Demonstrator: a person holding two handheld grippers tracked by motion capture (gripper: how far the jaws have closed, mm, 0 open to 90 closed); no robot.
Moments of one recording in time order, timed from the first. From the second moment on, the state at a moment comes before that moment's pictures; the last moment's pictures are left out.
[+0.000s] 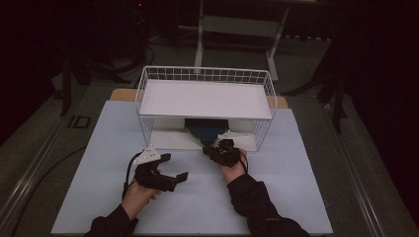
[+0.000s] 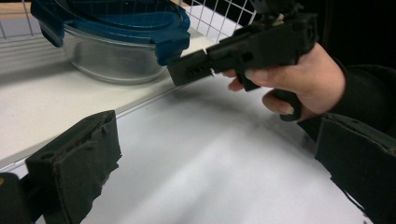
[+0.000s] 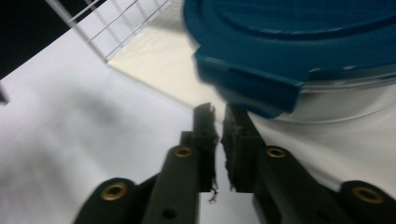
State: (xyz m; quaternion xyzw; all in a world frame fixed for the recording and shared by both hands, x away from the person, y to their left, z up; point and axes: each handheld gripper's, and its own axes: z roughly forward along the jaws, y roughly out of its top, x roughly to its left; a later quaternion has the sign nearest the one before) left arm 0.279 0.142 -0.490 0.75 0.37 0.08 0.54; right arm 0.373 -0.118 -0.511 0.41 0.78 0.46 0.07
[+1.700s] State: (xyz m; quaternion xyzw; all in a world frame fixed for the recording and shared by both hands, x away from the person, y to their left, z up) left arm 0.235 0.169 -0.483 0.78 0.33 0.09 0.52; right arm 0.261 -0.248 -0.497 0.38 0.77 0.50 0.09
